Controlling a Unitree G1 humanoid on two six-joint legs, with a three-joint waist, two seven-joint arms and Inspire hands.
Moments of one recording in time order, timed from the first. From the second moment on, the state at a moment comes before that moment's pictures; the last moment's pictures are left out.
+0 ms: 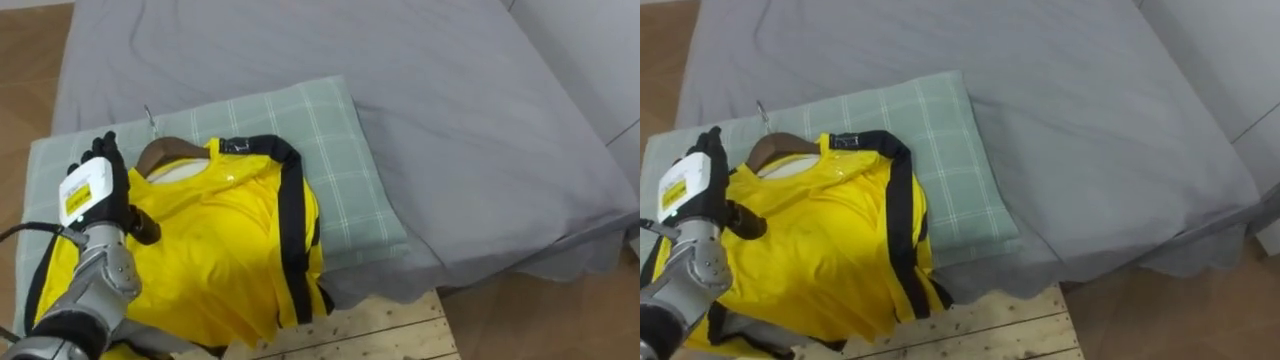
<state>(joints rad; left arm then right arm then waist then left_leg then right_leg) -0.74 0.46 -0.27 1.26 0.36 -0.07 0.56 -0.12 -0.31 0.30 1.24 0.03 -0.02 -0.06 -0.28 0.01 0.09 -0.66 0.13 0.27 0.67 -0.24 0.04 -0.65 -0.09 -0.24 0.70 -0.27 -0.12</state>
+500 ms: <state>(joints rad) -0.77 0.46 -0.30 1.26 0.30 -0.07 0.63 -0.14 -0.33 0.34 1.22 0.07 0.00 -0.10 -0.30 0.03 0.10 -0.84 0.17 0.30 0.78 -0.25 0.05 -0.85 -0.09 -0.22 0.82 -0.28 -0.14</state>
